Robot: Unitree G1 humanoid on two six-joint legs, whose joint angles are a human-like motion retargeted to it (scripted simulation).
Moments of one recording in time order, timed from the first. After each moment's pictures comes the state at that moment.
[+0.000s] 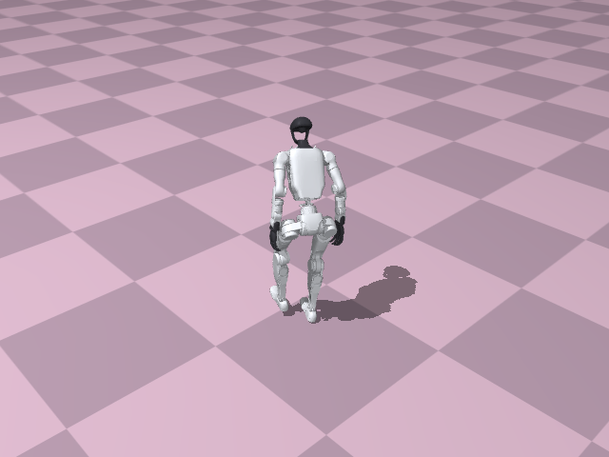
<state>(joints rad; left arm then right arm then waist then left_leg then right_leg) 0.11 0.16 -0.23 1.06 -0.25 -0.13 -0.01 0.10 -0.31 0.26 0.99 0.10 -0.06 0.05 0.04 0.06 0.07 -1.03 0.01 0.13 0.55 -0.31 -0.04 -0.76 0.05 -0.07 0.39 -0.33 0.15</state>
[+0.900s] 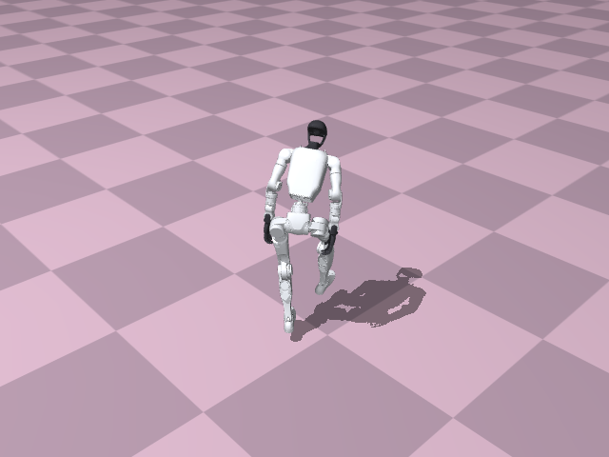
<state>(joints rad) 0.02 0.17 -0.26 1.02 -0.20 -0.12 0.02 0.12 -0.27 0.31 0.95 0.05 -0.06 0.07 -0.14 0.09 0.23 -0.60 -0.15 0.09 0.44 -0.52 0.06 -1.17 -0.26 -0.35 0.50 -0.16 0.15</state>
